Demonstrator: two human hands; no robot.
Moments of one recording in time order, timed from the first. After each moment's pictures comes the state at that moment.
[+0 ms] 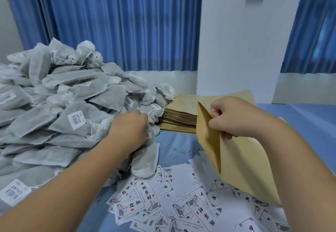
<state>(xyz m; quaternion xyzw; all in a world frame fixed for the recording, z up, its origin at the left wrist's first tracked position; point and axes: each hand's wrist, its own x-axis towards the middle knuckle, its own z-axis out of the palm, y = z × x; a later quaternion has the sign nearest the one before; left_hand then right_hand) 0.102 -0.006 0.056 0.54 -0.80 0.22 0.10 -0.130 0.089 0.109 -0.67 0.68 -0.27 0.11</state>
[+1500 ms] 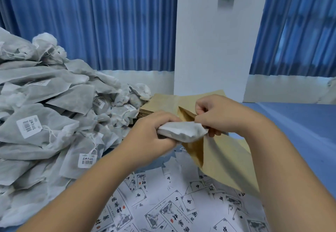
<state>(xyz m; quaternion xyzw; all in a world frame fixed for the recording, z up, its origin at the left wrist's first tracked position) 0.033 0.045 0.056 0.22 -0.85 -0.23 0.41 -0.151 0.097 0.115 -0.65 0.68 -0.29 0.15</state>
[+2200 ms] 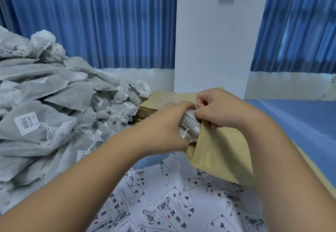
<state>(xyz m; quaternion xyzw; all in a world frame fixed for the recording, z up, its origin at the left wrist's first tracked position) 0.005 0.053 0.085 0.28 -0.92 -0.18 0.22 -0.158 0.092 0.112 -0.65 0.68 -0.32 0.10</state>
